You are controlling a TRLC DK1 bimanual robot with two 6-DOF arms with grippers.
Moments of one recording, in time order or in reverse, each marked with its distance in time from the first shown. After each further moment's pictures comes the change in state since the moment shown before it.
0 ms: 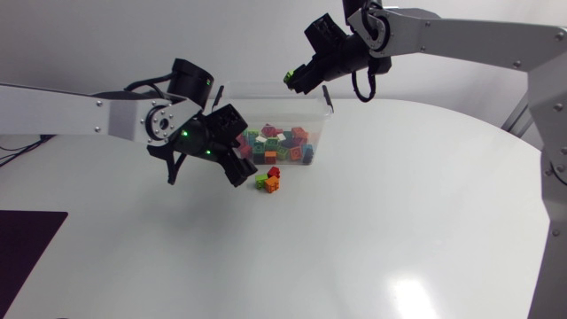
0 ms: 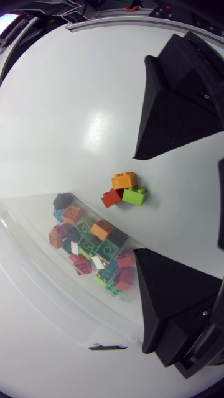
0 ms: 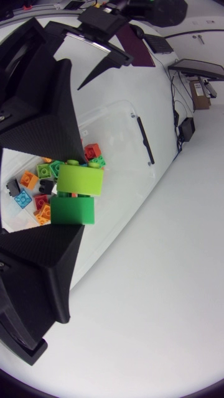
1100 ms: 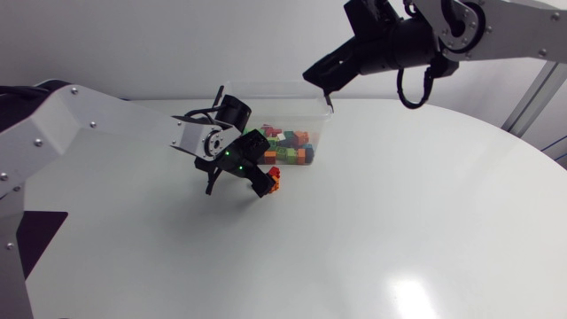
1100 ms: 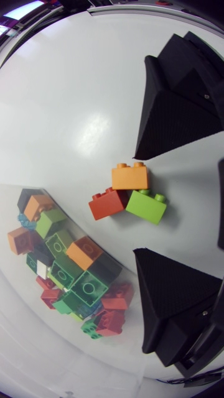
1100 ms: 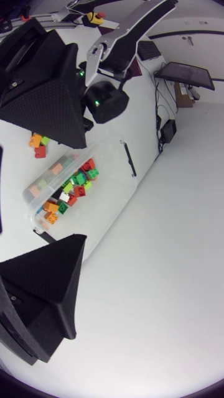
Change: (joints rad) left arm -0.044 0.323 0.166 0.047 -0.052 -0.157; right arm 0.002 -0.471 -0.492 0.145 0.014 0.051
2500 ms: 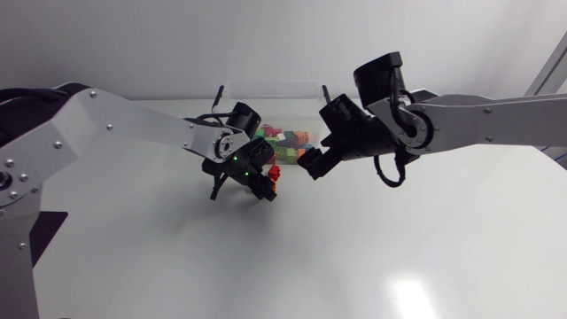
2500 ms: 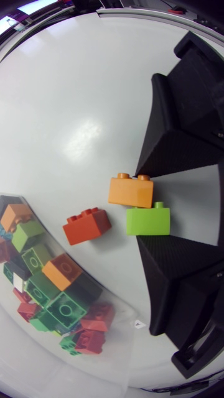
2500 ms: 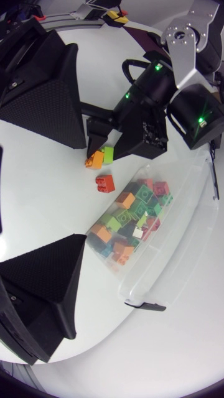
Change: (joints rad) left arm -0.029 0.030 0.027 -0.107 -0.026 -0.086; right arm 0.100 0.026 -0.351 0.105 0.127 0.082
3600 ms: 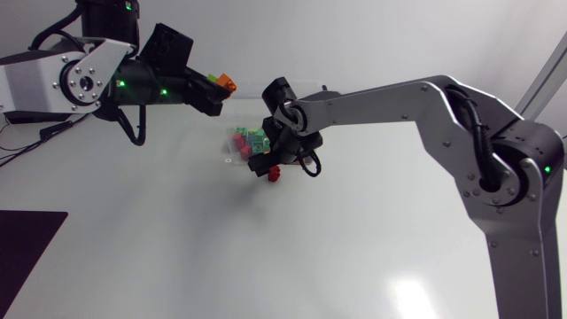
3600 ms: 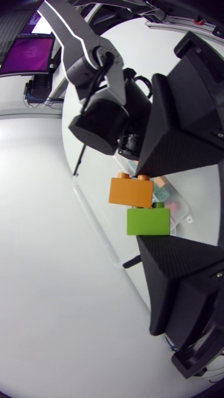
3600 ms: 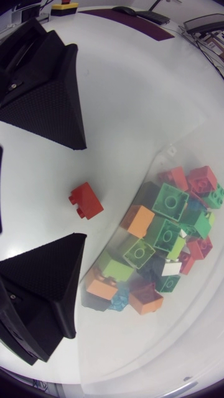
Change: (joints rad) left arm 0.201 -0.584 -0.175 0.237 0.132 -0.023; right arm 0.143 0.617 0.680 -0.367 0.176 0.307
